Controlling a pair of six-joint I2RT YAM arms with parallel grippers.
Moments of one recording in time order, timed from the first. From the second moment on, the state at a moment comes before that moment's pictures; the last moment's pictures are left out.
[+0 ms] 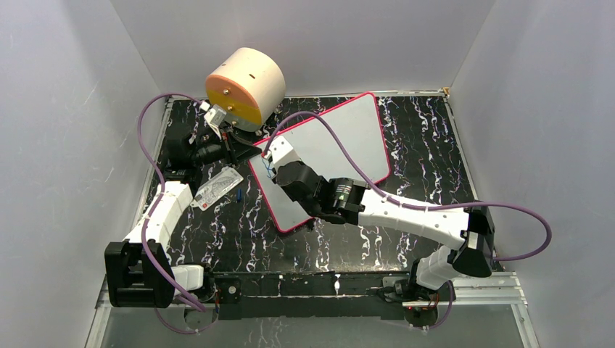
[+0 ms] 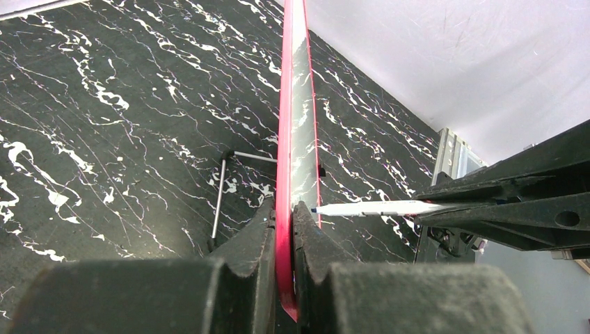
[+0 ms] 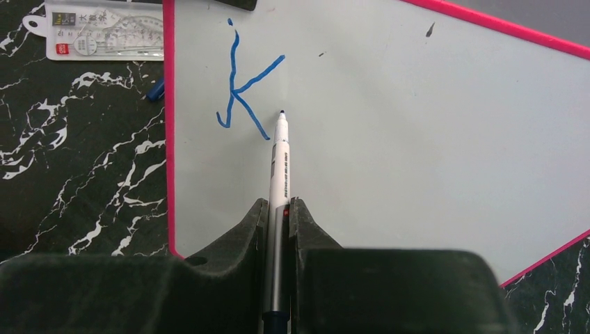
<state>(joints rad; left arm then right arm) -0.04 1.23 0.83 0.20 1.06 -0.27 1.27 1.50 1.39 -0.46 0.62 0.10</state>
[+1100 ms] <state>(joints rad) -0.04 1.23 0.83 0.20 1.06 -0.27 1.26 1.51 1.38 -0.46 0.68 0.11</state>
